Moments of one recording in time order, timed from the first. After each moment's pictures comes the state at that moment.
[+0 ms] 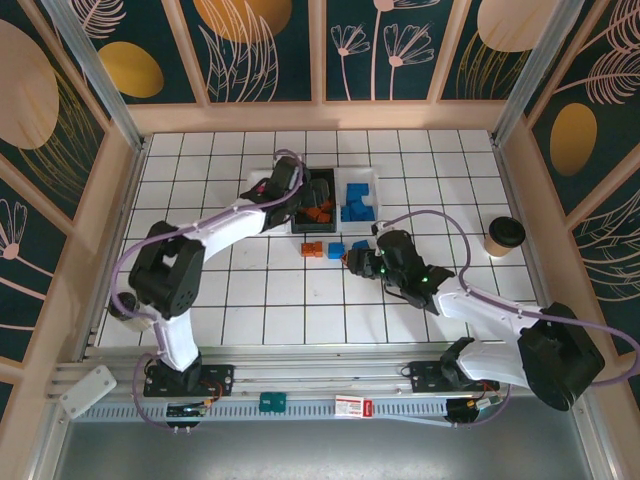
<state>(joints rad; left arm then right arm) -0.58 1.83 1.29 -0.11 -0.07 -0.59 0.72 1.18 0.53 0.00 0.04 0.57</state>
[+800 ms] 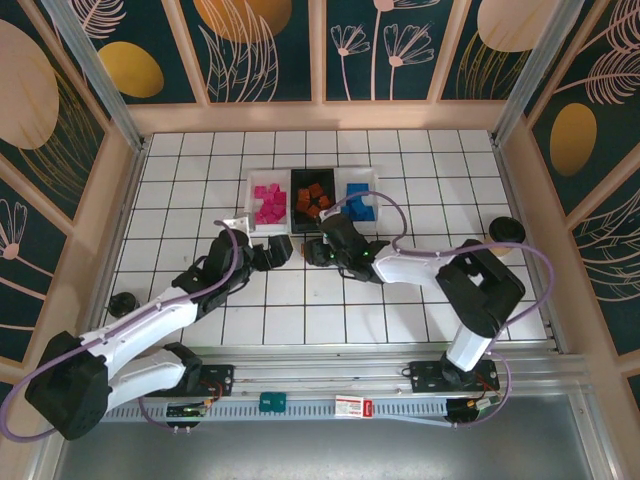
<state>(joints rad) -0.62 1.06 0.52 0.00 -0.08 -0.72 0.85 1.71 0.91 0.08 0.06 0.51</state>
